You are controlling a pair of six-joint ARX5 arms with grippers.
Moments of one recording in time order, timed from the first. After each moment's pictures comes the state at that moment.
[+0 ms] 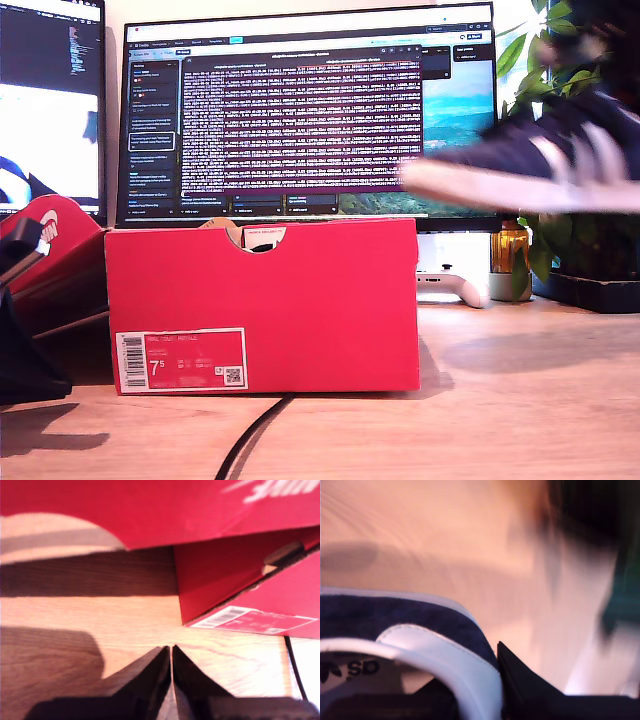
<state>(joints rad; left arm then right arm) -0.43 1.22 0.07 0.59 0.17 -0.60 0.11 1.73 1.73 -1.11 0.10 -0.53</state>
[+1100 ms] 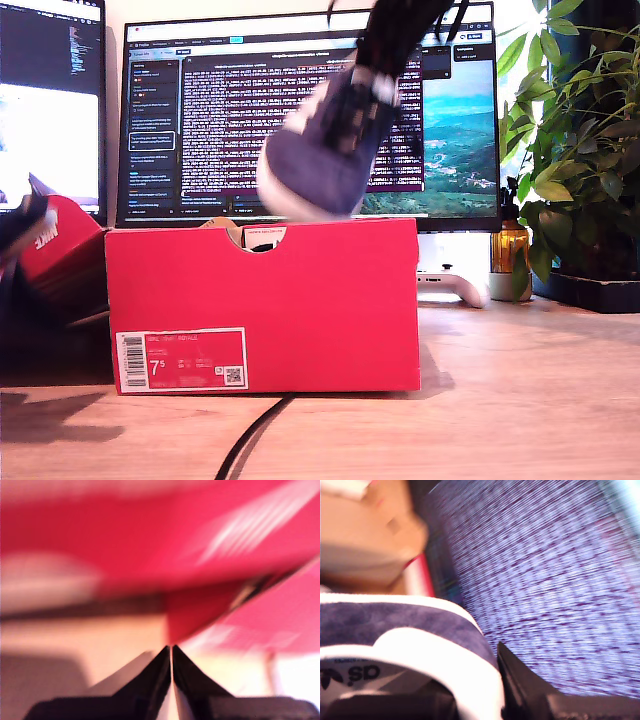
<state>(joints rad) -0.43 1.22 0.07 0.75 0.17 -0.60 0.45 1.85 1.76 -0.43 -0.10 -1.01</state>
